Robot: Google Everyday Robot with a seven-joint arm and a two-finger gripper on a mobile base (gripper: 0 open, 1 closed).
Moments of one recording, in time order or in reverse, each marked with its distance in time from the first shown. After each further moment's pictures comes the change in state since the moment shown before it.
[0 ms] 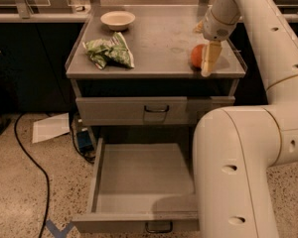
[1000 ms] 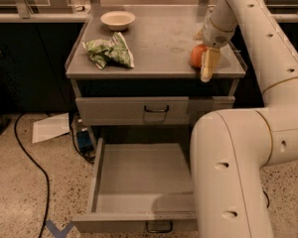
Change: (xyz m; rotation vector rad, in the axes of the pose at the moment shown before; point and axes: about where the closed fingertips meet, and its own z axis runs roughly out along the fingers) arm 0.009 0.003 0.026 -0.037 0.001 0.020
